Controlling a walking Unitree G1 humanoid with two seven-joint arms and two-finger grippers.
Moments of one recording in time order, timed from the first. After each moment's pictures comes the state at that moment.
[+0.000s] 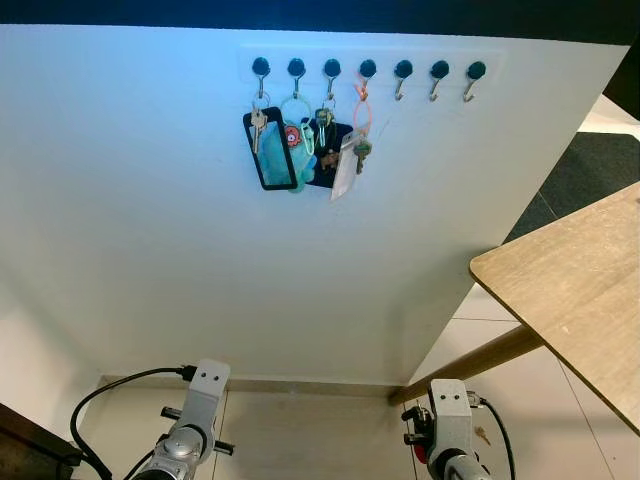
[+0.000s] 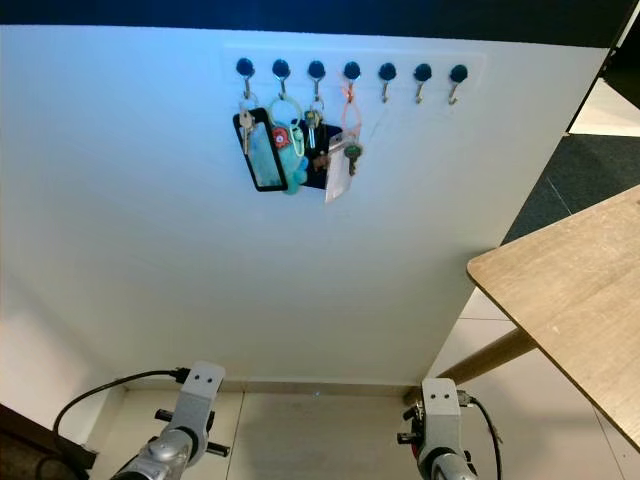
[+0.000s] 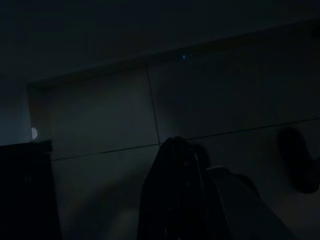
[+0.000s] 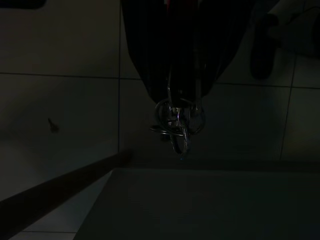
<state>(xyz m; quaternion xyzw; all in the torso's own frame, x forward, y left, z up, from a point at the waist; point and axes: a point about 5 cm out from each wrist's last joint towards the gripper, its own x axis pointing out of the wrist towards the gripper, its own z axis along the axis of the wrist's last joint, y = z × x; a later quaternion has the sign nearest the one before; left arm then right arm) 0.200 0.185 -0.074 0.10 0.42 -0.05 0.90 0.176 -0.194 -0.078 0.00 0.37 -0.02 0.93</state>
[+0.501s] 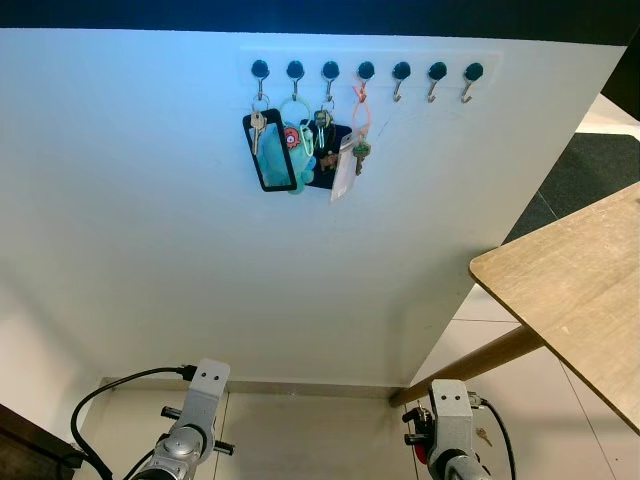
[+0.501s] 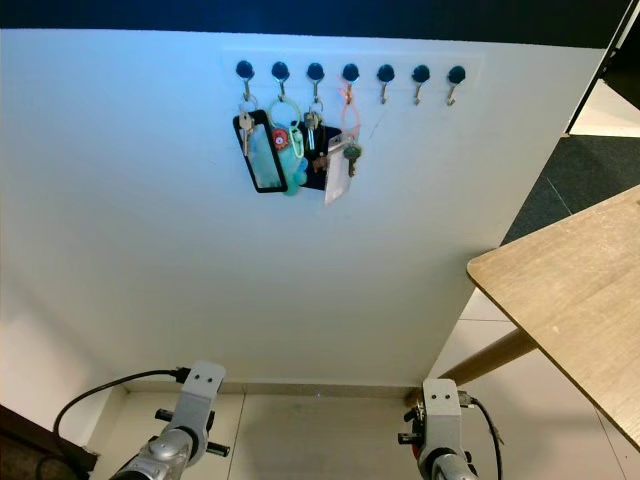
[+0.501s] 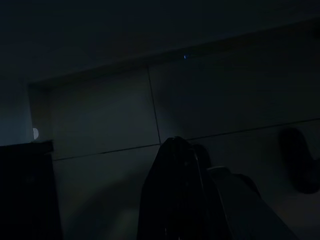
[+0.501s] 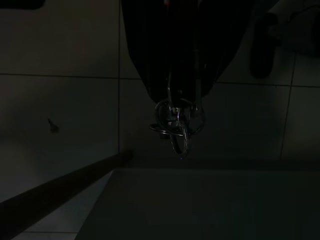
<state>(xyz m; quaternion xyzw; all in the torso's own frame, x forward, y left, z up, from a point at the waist) 0.198 0.186 -0.075 0.10 0.42 -0.05 0.90 0.176 -0.194 -0.078 0.01 0.37 -0.02 0.93</state>
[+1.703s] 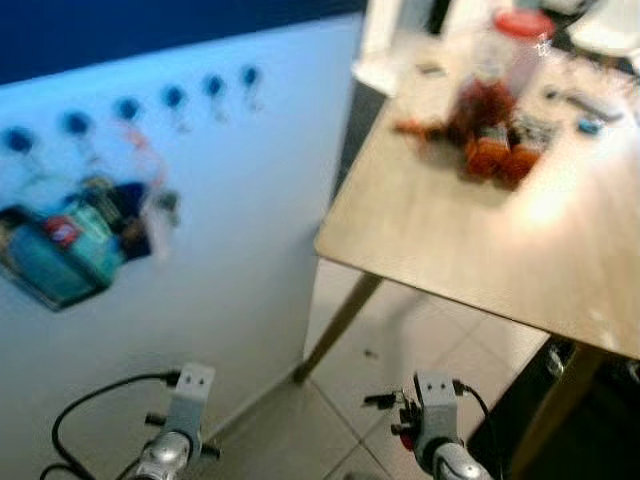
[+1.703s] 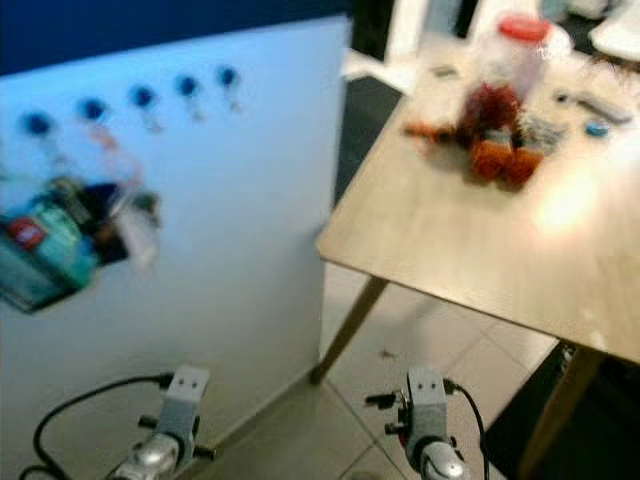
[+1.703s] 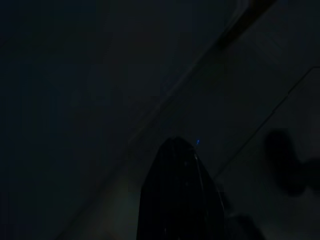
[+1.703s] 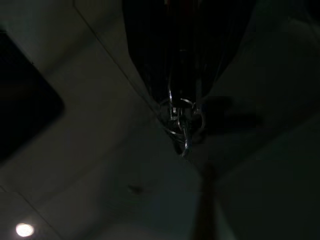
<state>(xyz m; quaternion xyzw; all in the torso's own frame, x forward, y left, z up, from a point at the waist) 0.207 0.197 -0.067 0.10 0.40 -0.03 0.91 0.176 -0.188 -0.079 0.00 0.37 0.01 0.93</state>
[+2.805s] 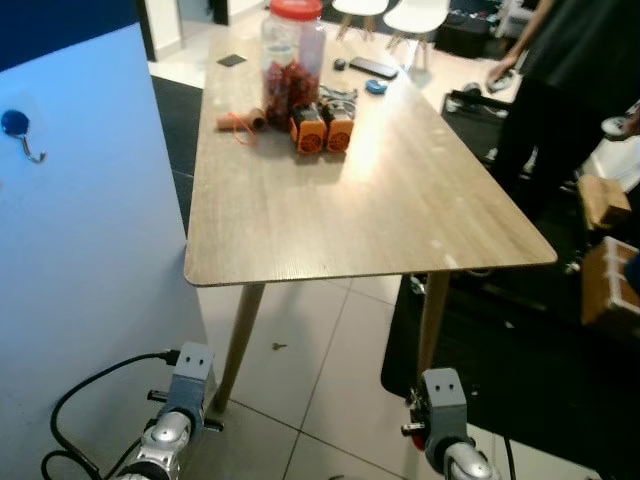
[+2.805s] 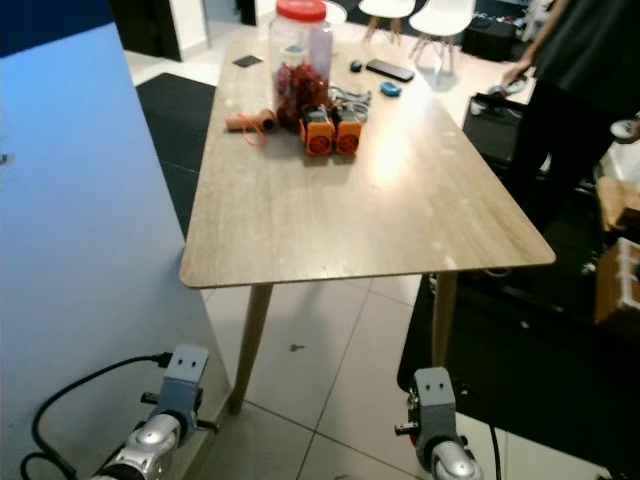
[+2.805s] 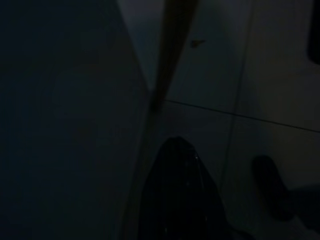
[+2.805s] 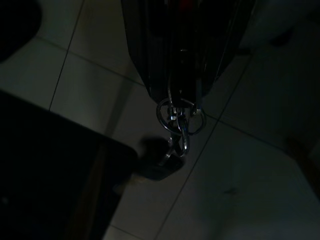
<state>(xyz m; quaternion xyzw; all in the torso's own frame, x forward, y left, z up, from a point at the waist) 0.207 0.206 -0.064 0.08 0.37 0.00 0.93 0.185 -0.185 -0.074 -0.01 0.36 0.03 0.93</state>
